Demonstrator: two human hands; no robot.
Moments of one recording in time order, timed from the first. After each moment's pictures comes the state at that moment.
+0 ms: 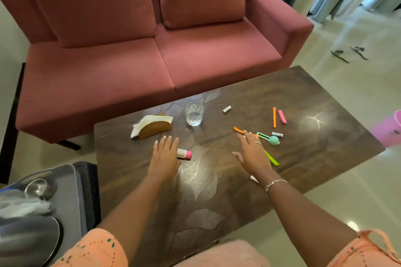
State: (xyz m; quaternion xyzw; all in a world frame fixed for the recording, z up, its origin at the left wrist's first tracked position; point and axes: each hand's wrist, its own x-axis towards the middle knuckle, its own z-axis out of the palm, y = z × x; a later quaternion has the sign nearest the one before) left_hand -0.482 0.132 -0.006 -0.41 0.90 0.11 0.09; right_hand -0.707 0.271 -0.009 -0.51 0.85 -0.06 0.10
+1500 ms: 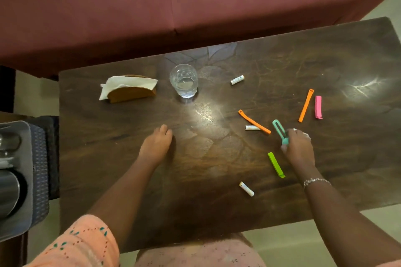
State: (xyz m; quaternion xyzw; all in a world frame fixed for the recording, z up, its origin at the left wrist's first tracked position) left_hand -0.580 0.102 -0.131 -0.45 0.86 0.14 0.21; right_hand -0.911 0.256 -0.130 -0.40 0.89 0.02 0.21
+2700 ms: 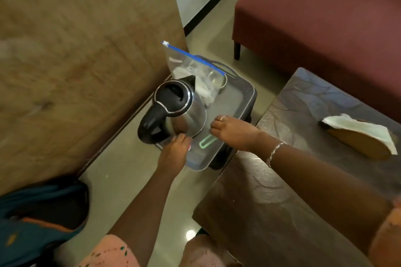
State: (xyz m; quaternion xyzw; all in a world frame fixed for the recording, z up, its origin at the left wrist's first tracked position) left_hand -0.115 0.167 -0.117 -0.77 0.61 0.18 -0.01; right_hand -0.260 0.020 -0.100 -0.99 0.04 0.12 0.04
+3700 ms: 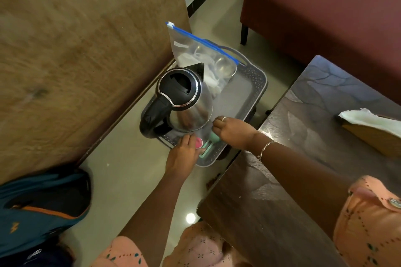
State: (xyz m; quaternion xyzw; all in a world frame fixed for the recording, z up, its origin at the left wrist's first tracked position) left_hand -0.120 0.181 -0.156 -0.81 0.55 0.22 0.00; right_hand -0.238 0.032 -0.156 -0.98 0.05 0.17 0.08
